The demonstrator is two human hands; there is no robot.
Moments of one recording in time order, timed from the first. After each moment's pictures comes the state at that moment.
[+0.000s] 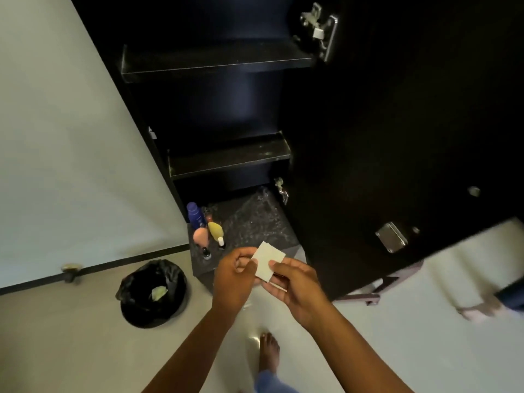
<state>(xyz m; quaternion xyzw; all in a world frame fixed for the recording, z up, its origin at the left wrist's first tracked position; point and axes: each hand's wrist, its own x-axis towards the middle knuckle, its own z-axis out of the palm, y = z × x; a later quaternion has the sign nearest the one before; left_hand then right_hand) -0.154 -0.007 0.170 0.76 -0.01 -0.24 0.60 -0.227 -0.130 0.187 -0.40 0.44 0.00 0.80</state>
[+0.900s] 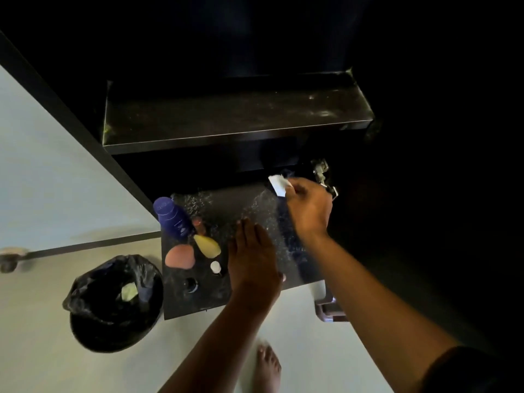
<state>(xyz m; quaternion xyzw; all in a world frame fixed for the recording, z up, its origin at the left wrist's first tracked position) -0.003 -0.101 -0.016 0.95 -0.23 -0.21 0.08 0.038 -0.243 -0.015 -0.83 0.36 -0.18 0.39</state>
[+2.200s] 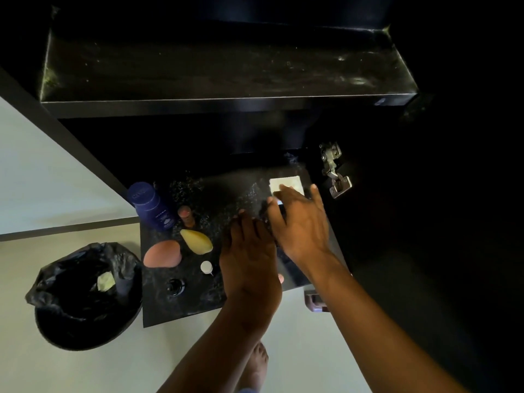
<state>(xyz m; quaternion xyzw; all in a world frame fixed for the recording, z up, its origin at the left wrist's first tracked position) -0.002 -0.100 -0.020 0.95 -0.23 -0.17 0.09 0.013 -0.226 -0.044 -0.97 0.20 -0.03 0.16</state>
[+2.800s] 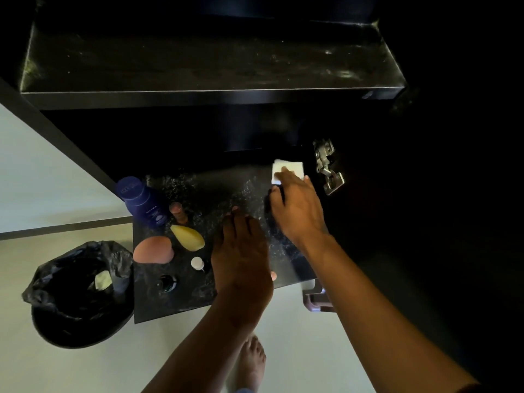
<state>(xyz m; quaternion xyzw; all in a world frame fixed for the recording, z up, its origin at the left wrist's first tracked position) -0.004 -0.100 -0.022 0.95 -0.23 -0.18 0.08 0.032 -0.249 -0.044 -0.96 0.21 0.00 0.21</state>
